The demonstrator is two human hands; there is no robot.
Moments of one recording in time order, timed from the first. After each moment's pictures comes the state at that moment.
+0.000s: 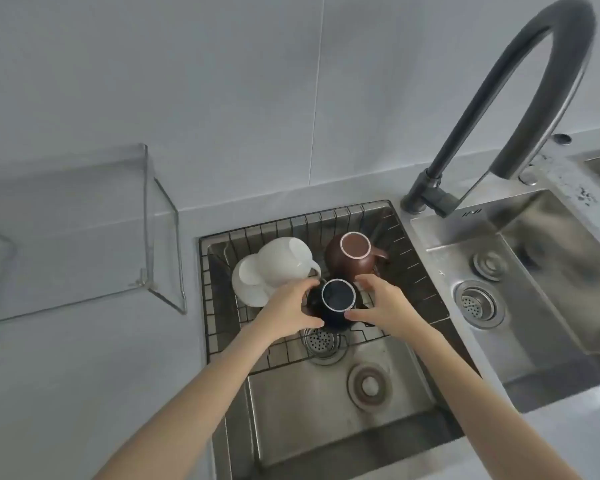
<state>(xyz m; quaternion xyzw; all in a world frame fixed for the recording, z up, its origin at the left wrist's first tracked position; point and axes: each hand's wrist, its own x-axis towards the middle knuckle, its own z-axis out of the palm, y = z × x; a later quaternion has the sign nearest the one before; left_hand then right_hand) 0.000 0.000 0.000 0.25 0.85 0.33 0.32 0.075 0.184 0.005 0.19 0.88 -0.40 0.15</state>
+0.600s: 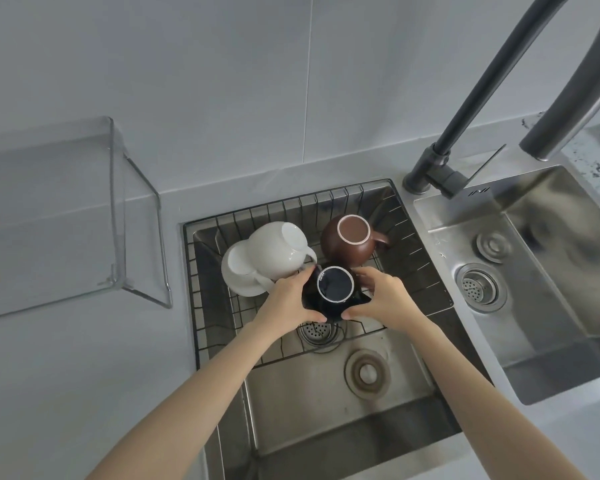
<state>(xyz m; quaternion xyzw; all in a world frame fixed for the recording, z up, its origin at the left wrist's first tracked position) 0.001 0.013 -0.025 0.25 0.86 0.34 0.29 0.074 0.192 -0.015 0.20 0.87 -0.42 0.15</state>
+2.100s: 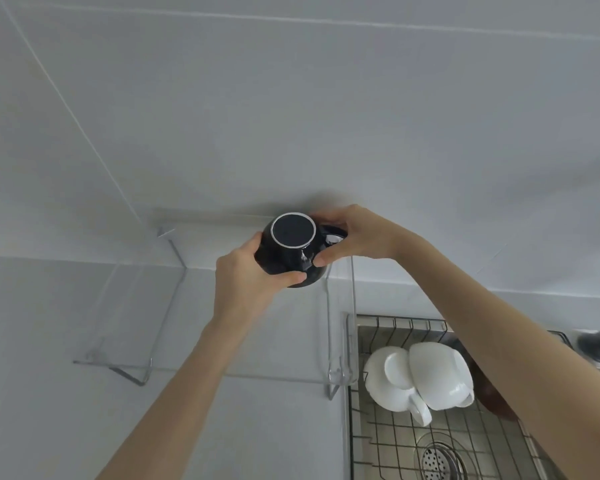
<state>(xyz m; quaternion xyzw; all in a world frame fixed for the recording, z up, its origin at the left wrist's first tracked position) -0.137 -0.232 0.129 -0.03 0.87 0.48 -0.07 -0.198 -0.050 0.165 -0.20 0.87 -0.41 0.20</state>
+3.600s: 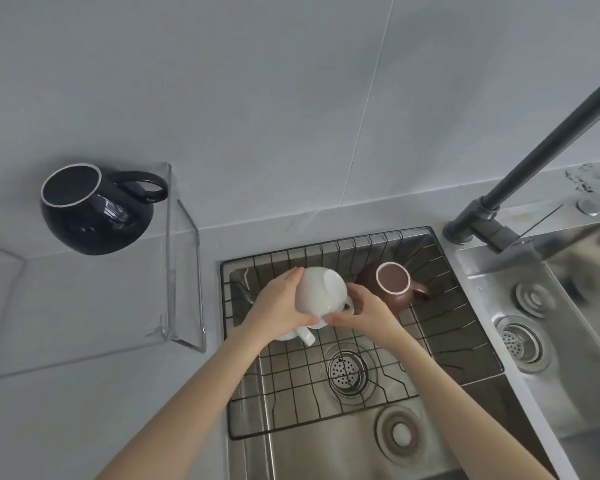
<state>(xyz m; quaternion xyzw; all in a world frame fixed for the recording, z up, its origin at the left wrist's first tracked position) -0.076 -0.025 0.005 0.21 0.90 0.27 0.27 -0.004 0.146 -0.029 0.22 0.80 -0.53 0.18</state>
